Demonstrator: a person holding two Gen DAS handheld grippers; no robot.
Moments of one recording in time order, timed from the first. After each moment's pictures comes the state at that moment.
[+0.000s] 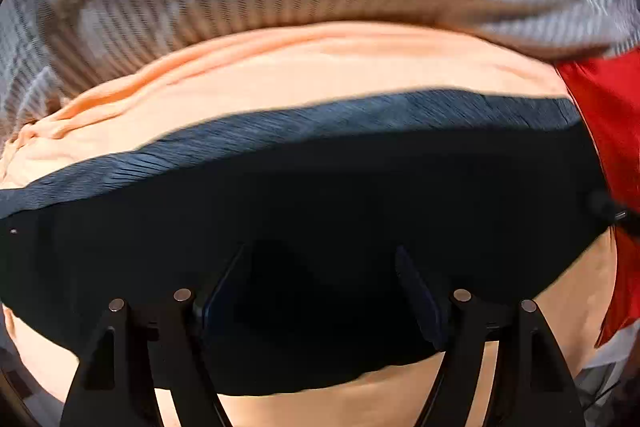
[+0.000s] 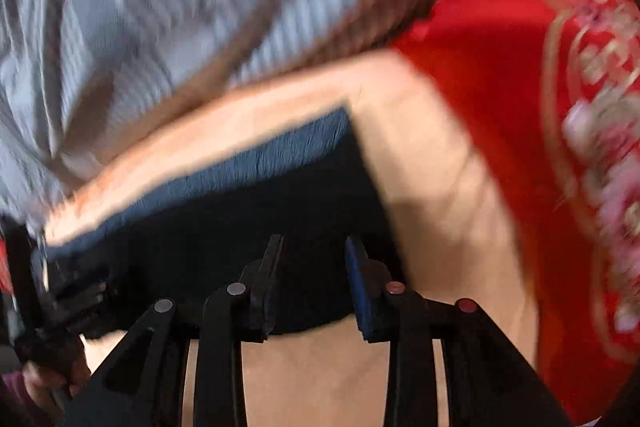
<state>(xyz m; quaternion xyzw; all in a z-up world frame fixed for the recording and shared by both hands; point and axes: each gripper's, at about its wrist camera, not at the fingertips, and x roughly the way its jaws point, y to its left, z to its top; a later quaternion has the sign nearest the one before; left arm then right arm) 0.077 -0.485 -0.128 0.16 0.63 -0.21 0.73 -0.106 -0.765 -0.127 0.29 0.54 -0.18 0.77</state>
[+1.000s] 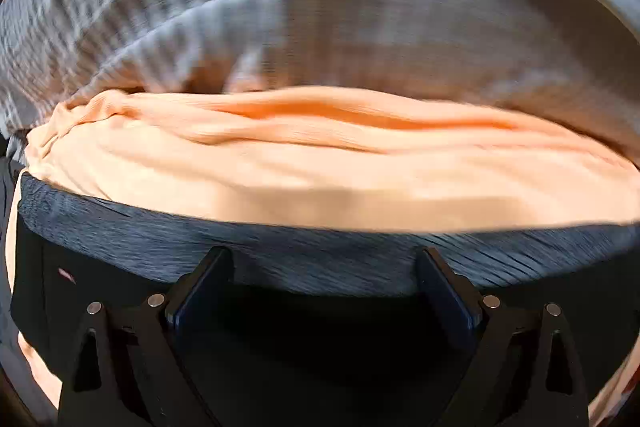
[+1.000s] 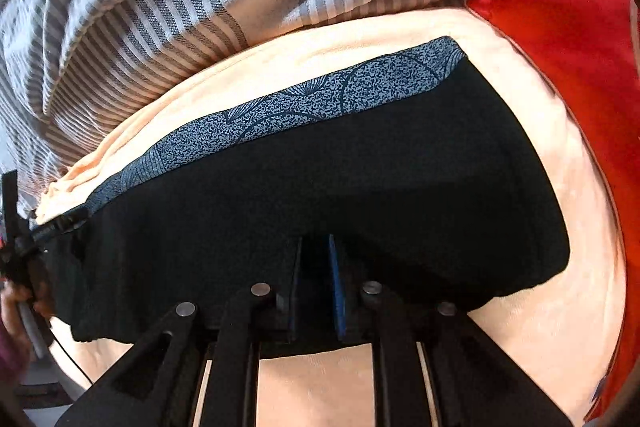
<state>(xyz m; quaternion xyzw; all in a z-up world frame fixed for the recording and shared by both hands) 0.213 -0.330 -0.167 0.11 0.60 -0.10 0.79 -0.094 -0.713 -0.148 0.28 0.53 -0.18 0.78</state>
